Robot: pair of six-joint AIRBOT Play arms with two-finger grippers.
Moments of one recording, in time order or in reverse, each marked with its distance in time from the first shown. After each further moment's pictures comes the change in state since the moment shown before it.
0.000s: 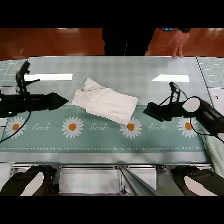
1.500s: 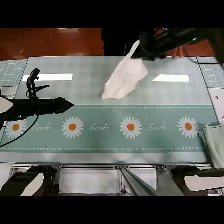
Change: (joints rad) left arm -0.060 -0.006 -0.060 -0.005 0.086 0.003; right arm -0.013 -0.428 1.294 0.049 0.682 -0.068
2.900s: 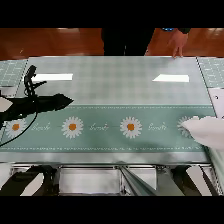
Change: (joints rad) left arm 0.000 0.000 0.002 -0.033 0.071 0.000; right arm -1.287 0.690 -0.687 -0.496 0.384 -0.026
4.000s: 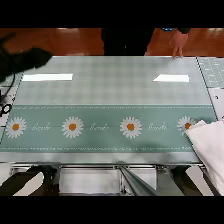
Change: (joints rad) left arm 0.047 -0.176 0.470 -0.004 0.140 0.032; right arm 0.107 -0.044 -0.068 0.254 -0.277 0.032
